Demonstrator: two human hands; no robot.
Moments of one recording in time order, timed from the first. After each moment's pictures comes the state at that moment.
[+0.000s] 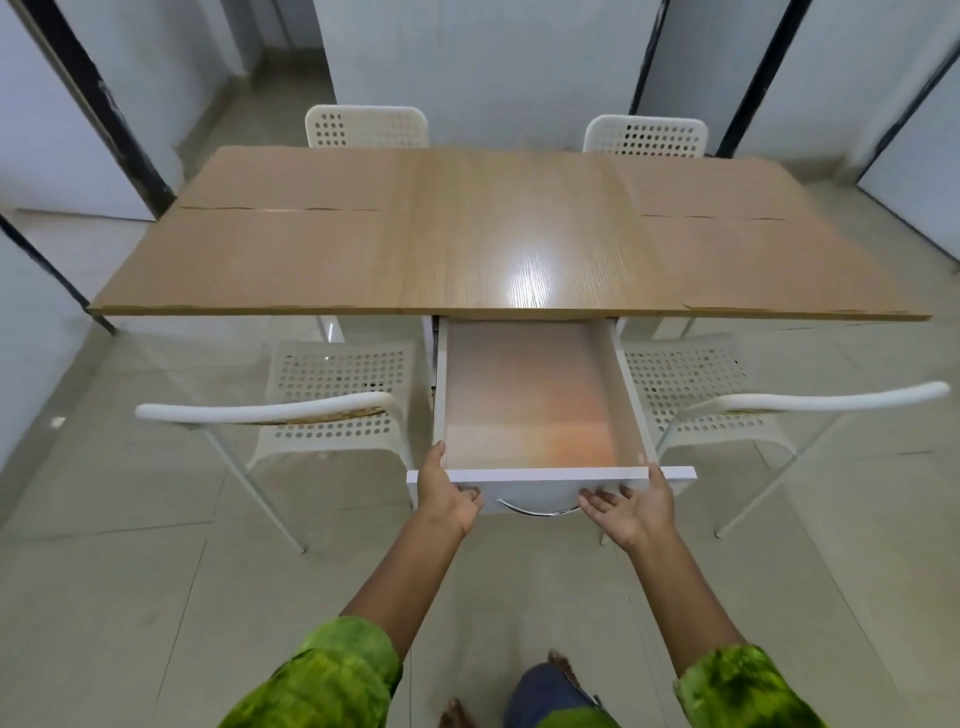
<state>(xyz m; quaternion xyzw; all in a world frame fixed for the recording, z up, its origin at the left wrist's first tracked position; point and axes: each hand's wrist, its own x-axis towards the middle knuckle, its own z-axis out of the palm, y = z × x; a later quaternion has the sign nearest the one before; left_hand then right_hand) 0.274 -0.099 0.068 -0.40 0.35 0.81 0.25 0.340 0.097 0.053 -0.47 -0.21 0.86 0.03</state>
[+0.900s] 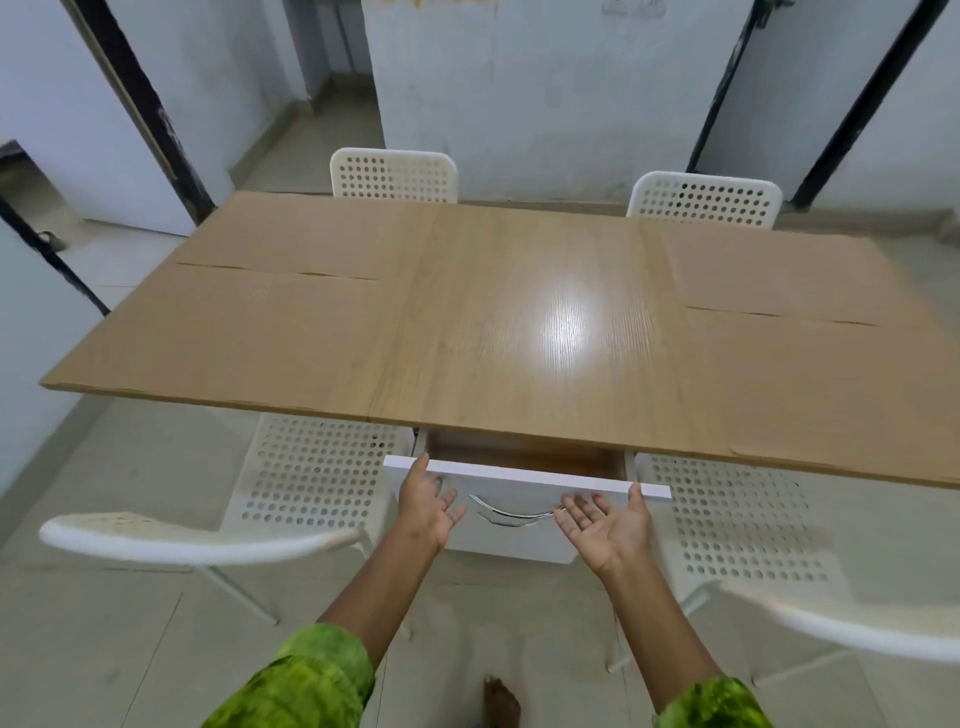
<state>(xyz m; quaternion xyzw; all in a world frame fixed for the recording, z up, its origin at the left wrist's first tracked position) 0.082 -0.020 0.074 -0.36 0.43 0.81 0.19 0.126 0.174 0.049 -0.43 -0.21 0.88 -0.02</state>
